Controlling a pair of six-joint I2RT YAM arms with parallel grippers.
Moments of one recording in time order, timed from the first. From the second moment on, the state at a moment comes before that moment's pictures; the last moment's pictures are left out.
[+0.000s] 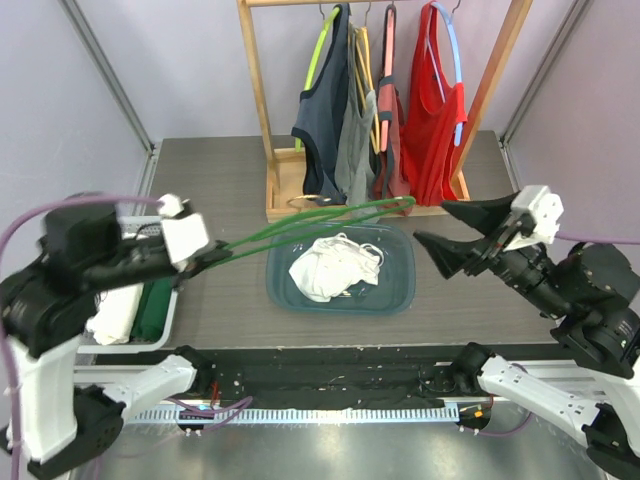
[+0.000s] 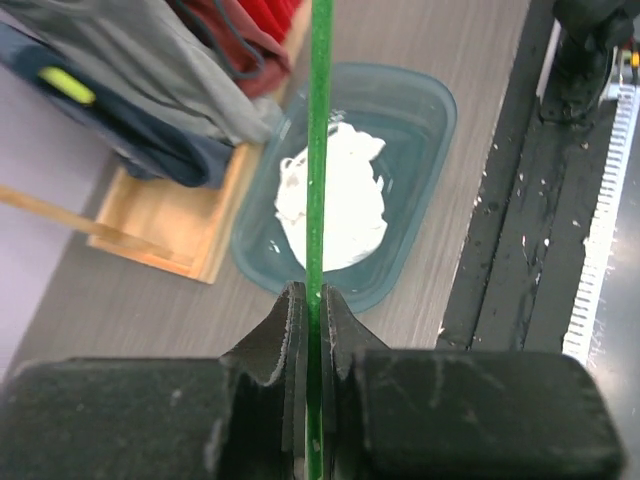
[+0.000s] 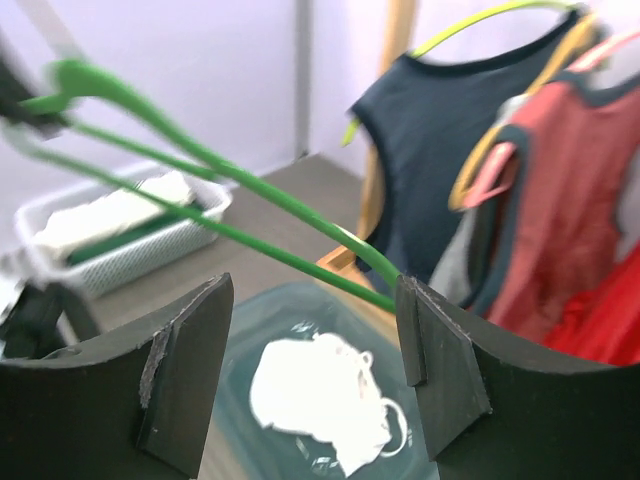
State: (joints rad) left arm -0.54 1.03 1.88 -1.34 0.53 0.55; right arm 0.77 0.64 1.29 -0.51 -0.09 -0.04
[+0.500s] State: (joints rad) left arm -0.37 0.88 1.94 -1.09 0.28 0.25; right arm 0.77 0.73 1.29 -0.36 0.23 0.03
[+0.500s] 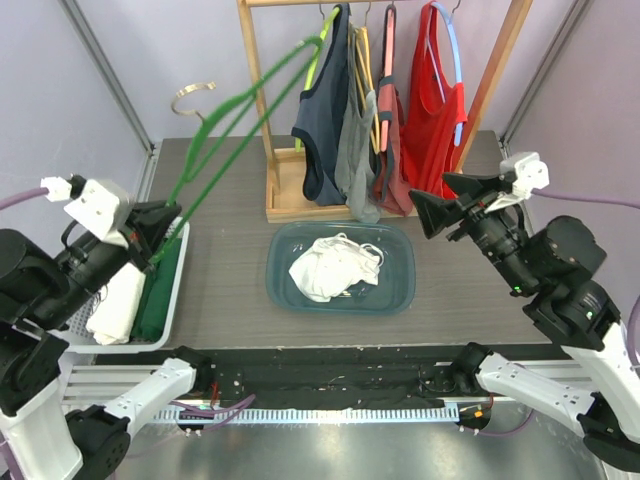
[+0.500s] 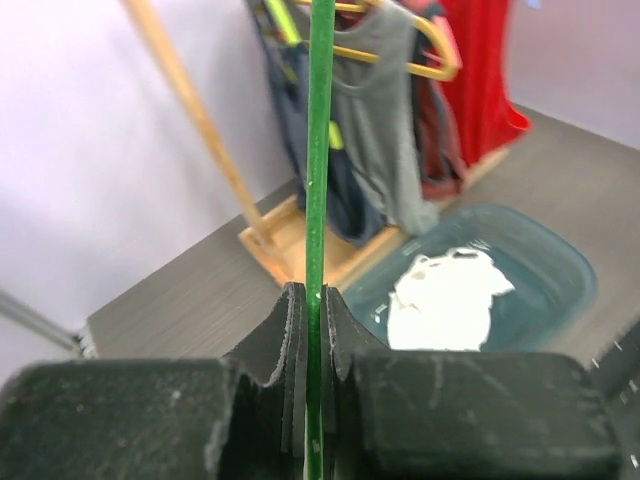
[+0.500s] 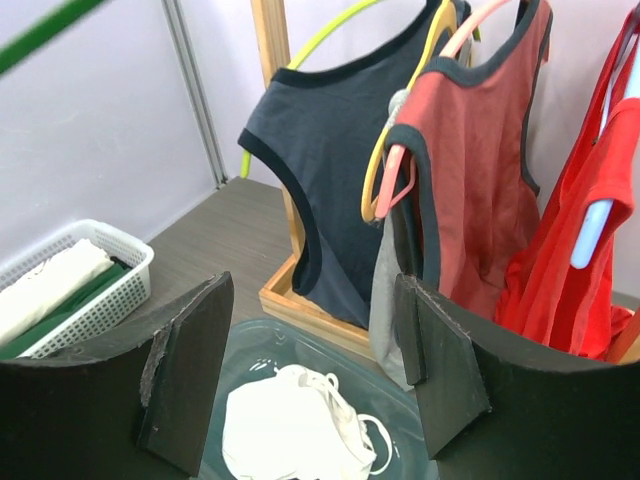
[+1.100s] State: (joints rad) left arm -0.37 1.17 1.90 -0.94 -0.02 0.10; right arm 0.77 0.68 1.29 -0.37 0.30 0.08
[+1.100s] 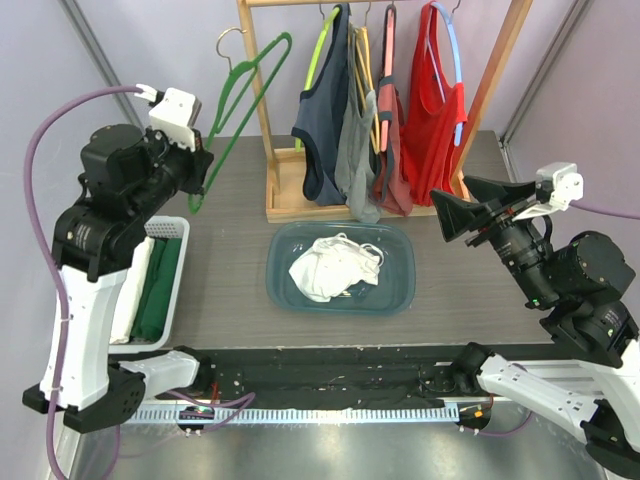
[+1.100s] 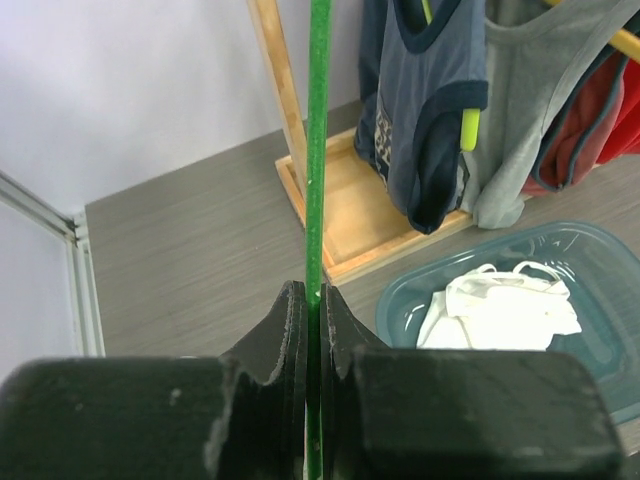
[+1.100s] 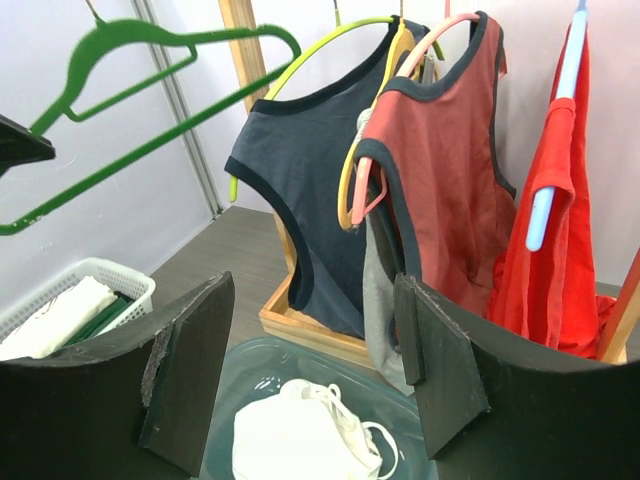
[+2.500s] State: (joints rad) left arm -0.40 1.89 2.54 -0.98 -0.13 -0.09; right arm 0.77 0.67 1.28 -0.44 0.32 0.13
